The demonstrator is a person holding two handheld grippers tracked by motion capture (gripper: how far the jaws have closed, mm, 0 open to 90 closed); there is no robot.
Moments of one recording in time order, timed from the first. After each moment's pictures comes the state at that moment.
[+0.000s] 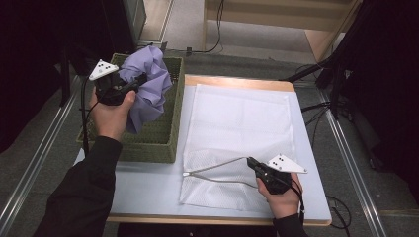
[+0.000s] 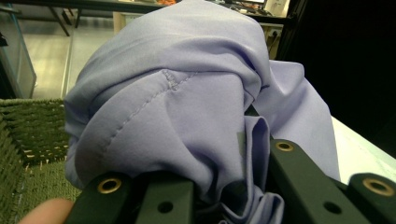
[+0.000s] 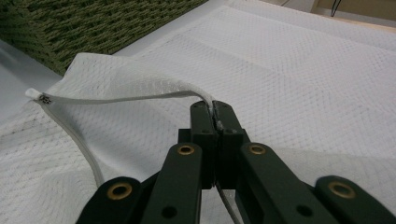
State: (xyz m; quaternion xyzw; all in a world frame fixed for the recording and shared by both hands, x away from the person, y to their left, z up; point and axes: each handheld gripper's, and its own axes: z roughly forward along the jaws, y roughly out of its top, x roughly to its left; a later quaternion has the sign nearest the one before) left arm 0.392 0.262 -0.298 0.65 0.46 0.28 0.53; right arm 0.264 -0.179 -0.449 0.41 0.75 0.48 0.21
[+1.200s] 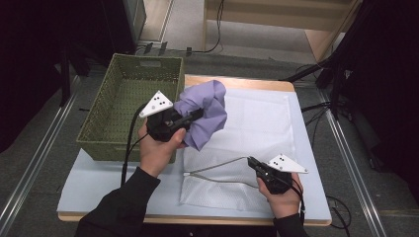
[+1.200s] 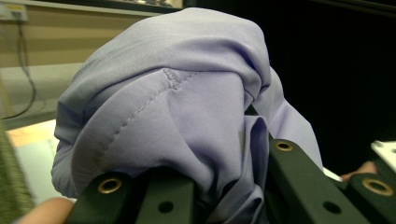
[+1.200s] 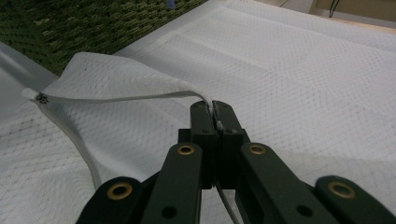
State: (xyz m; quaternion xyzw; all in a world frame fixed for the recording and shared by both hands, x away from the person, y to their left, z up) left arm 0.320 0.141 -0.319 0.71 0.35 0.16 0.59; right arm 0.264 -0.180 -0.449 0.41 0.74 0.48 0.21
